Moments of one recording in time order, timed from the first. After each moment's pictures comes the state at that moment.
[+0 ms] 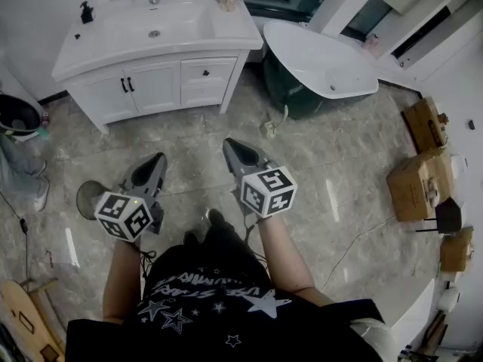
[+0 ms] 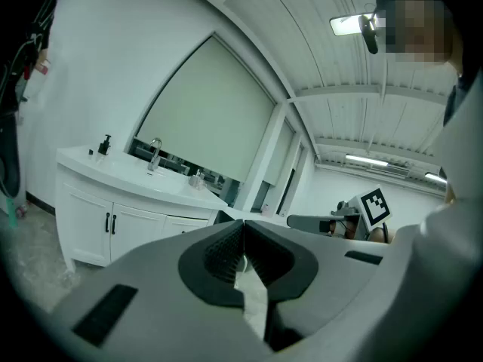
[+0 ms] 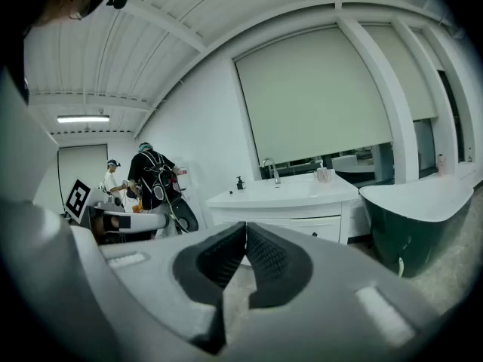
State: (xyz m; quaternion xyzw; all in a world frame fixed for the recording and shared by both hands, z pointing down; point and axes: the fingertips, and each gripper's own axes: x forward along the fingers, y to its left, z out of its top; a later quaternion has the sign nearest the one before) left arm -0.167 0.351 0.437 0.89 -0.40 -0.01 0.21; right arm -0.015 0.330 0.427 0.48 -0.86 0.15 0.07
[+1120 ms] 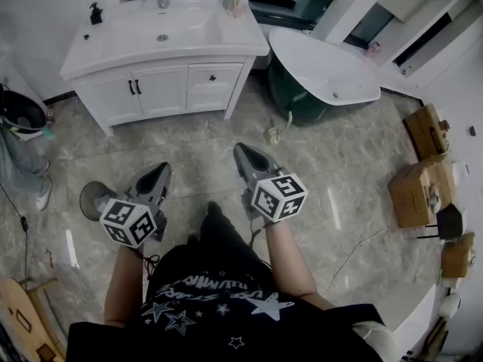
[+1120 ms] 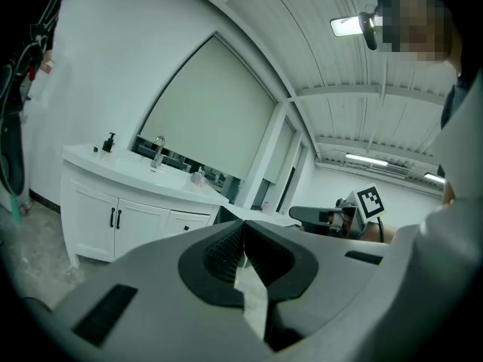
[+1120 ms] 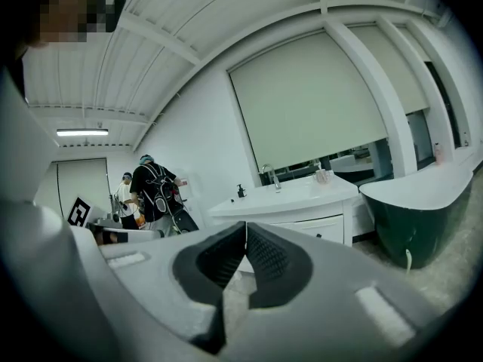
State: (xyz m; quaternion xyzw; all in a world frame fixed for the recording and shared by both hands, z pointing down) left arm -0.186 0.375 0.449 0.89 -0.40 0.00 0.22; right arm -0.014 0.344 0.424 0.48 -0.86 0.16 0.02
